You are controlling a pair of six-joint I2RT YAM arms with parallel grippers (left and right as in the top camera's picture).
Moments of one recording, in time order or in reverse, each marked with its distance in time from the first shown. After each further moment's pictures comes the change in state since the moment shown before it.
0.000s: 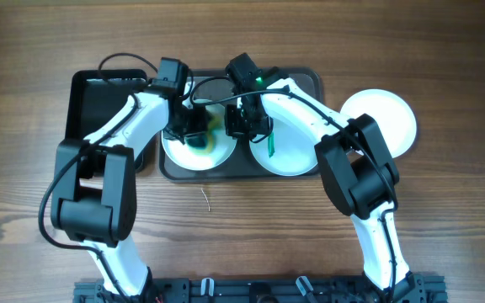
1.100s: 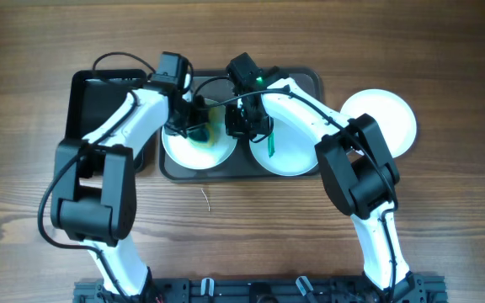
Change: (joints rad) left arm 0.017 0.002 0.024 0.027 0.092 -0.086; right arm -0.002 0.000 0.000 -0.002 0.000 0.007
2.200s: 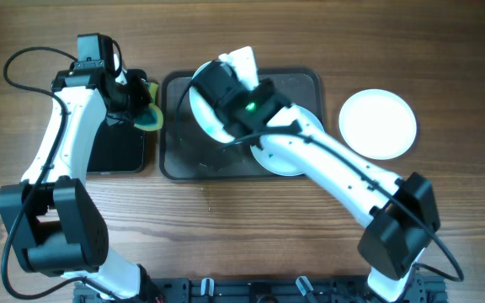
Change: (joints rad) left arm 0.262 -0.179 0.079 -0.172 -0.058 0.007; right arm 0.252 -0.370 -0.018 -0.068 1.020 -0.216
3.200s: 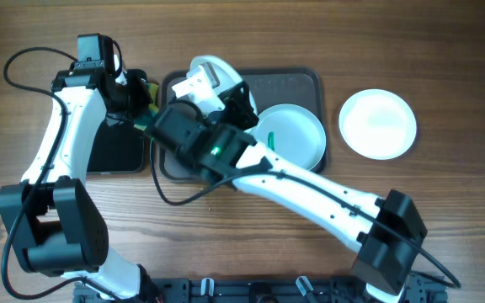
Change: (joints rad) left arm 0.000 0.000 0.000 -0.006 0.000 0.000; right arm 0.176 0.000 0.000 0.069 0.416 -0.191
